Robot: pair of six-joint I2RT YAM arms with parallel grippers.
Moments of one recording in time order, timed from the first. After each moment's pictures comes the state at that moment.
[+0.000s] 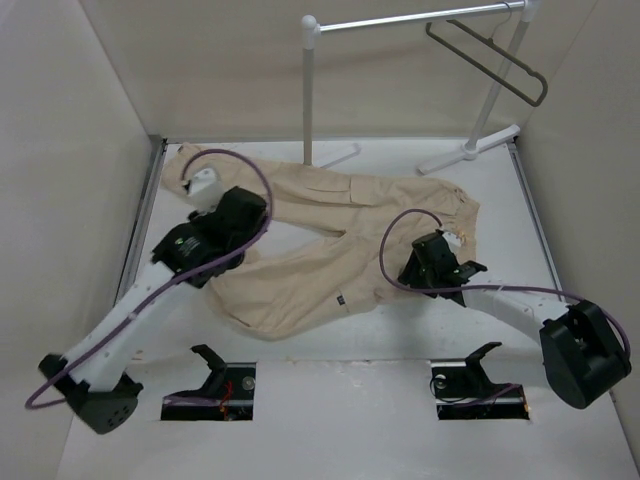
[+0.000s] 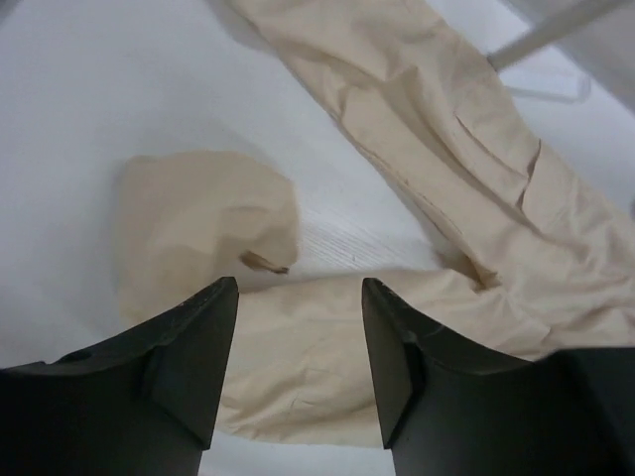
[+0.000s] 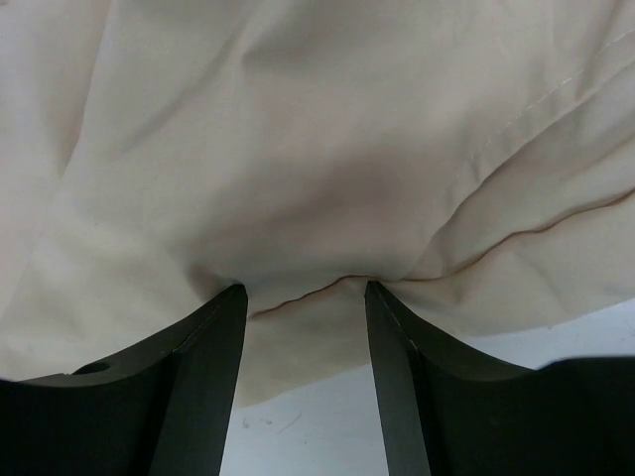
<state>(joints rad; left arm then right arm) -0.67 1.02 1.31 -1.14 -0.74 -1.02 0.51 1.22 0.56 -0.31 0.23 0.88</state>
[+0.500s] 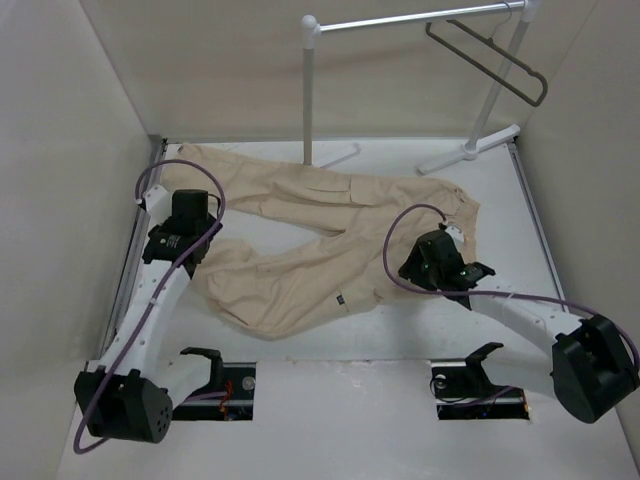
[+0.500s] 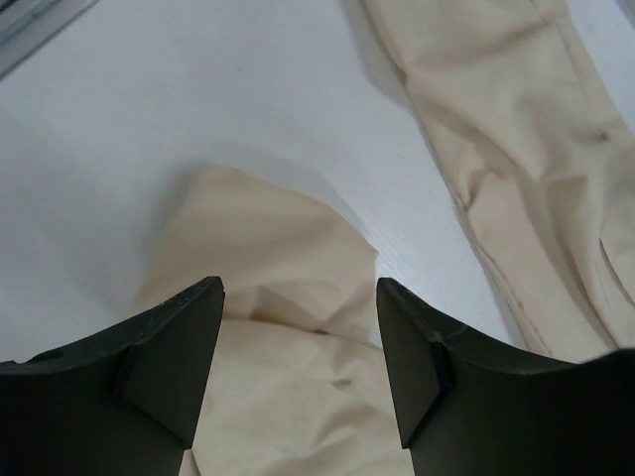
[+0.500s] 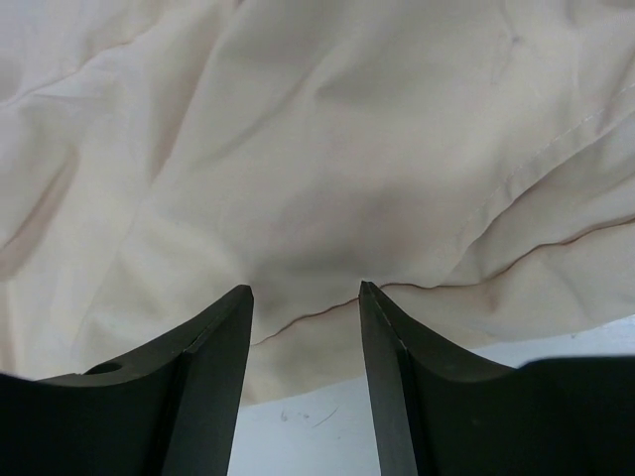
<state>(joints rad) -0.19 1.06 0.96 -0.73 -0.53 -0.84 0.51 1.16 0.57 -0.29 0.22 0.88</state>
